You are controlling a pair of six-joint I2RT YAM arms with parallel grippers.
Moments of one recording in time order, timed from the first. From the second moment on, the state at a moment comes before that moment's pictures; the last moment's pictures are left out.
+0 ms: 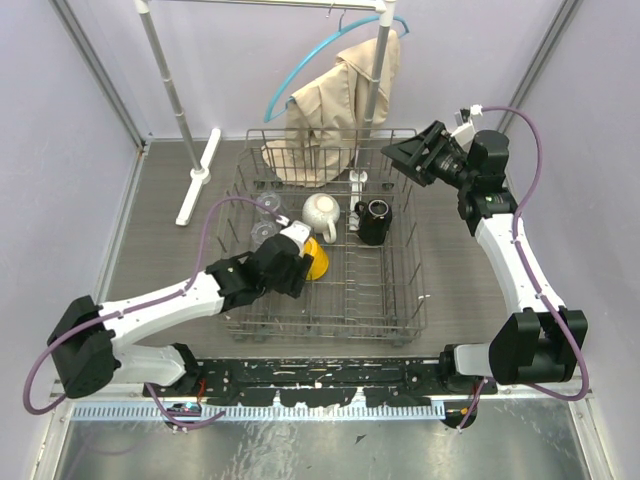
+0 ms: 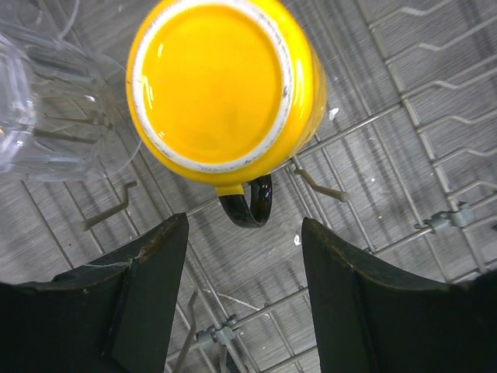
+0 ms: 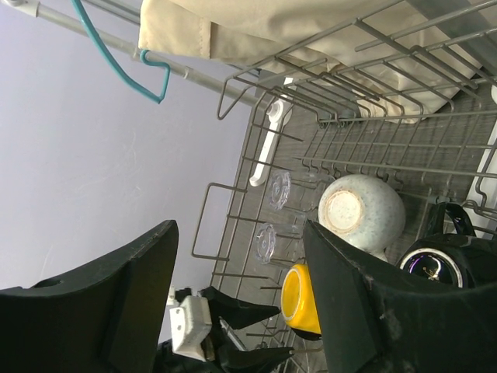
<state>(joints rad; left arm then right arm) -0.96 1.28 0.82 -0.34 -0.29 -0.32 0.03 1.32 1.17 -0.01 -0.68 0.93</state>
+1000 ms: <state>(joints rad) -0.51 1.05 1.36 -0.80 -0.46 -0.39 0.01 1.42 1.34 -0.32 -0.48 0.58</state>
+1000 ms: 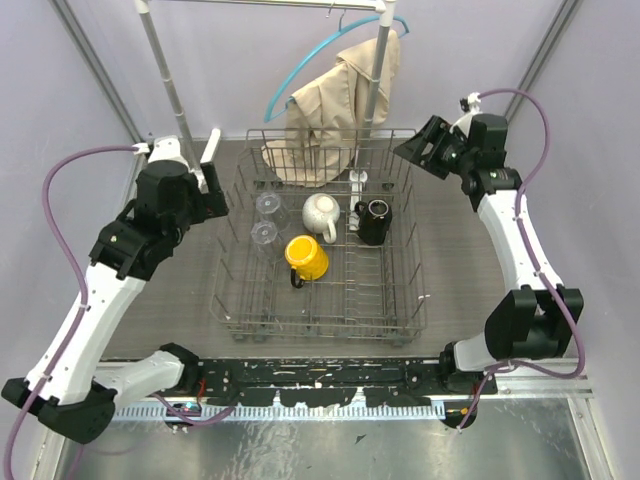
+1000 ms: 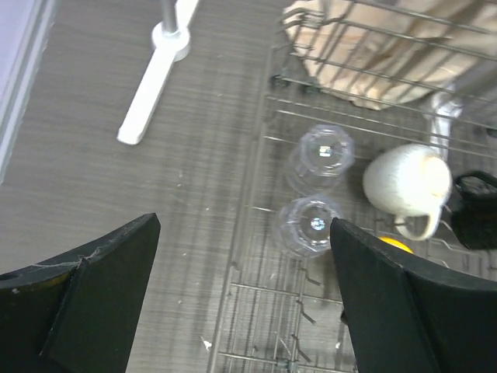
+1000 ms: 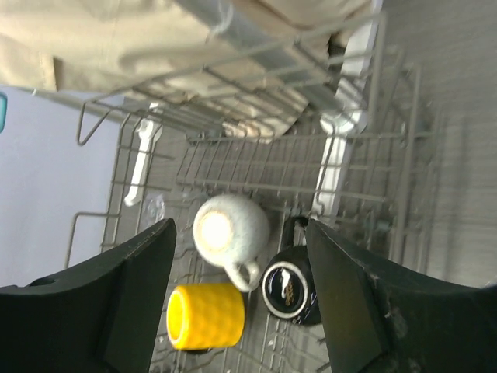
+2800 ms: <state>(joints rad) 0.02 1.33 0.47 0.54 -0.06 -0.09 -0.15 1.63 1.44 -0.41 -0.38 0.43</state>
